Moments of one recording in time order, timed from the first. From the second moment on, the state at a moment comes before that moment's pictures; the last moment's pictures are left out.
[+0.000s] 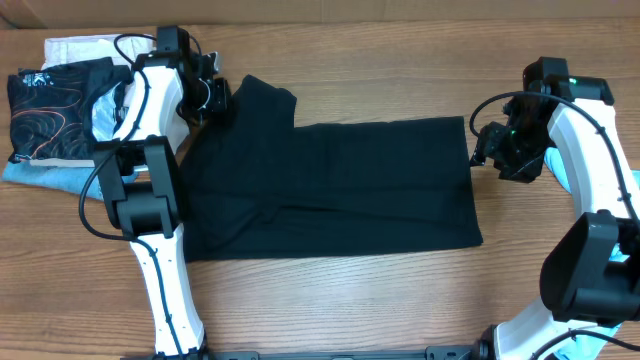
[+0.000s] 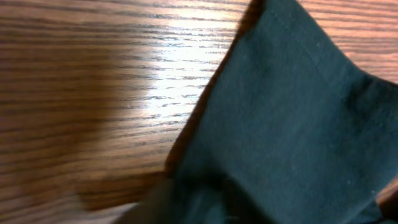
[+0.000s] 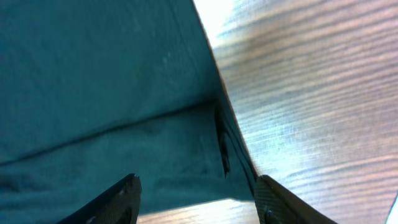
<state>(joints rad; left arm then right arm) 0.07 2.47 2.06 -0.91 0.36 -0.02 -0.14 1.83 1.54 -1.27 -0.15 0.23</state>
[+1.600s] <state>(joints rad) 0.09 2.36 2.10 -1.01 0.35 -0.13 -0.12 2.19 1.55 -0.57 -0.28 0.15</state>
